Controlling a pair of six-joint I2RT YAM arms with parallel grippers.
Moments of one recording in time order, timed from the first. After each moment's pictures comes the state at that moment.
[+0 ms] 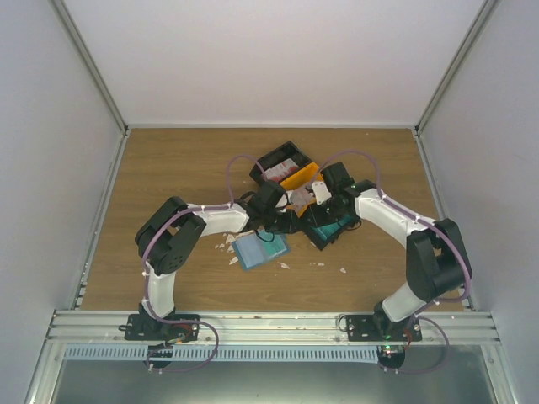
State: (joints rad) left arm -0.75 1.94 1.14 -0.04 0.43 -0.69; right arm 0.41 1.59 1.05 -0.66 -0.30 0.09
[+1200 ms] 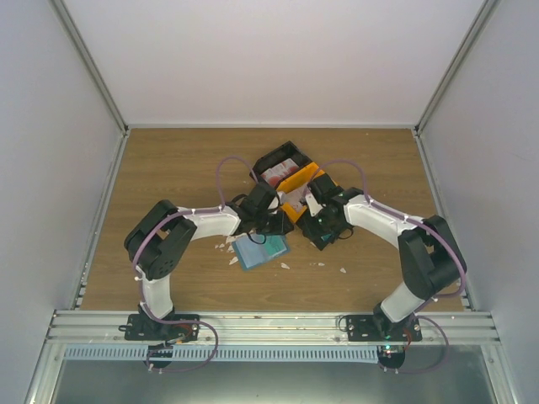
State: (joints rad) left arm -0.73 1.86 1.04 -0.04 0.36 -0.68; right arm 0.52 1.62 1.01 -0.68 -0.16 0.13
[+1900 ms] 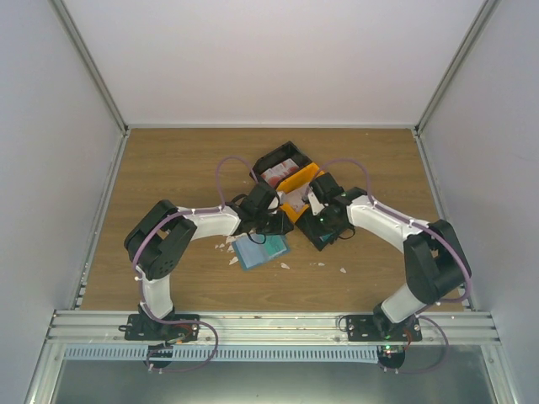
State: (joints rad) left arm -0.72 1.86 1.04 -0.04 0.35 -0.68; right arm 0.52 1.58 1.01 -0.70 -0.14 0.16
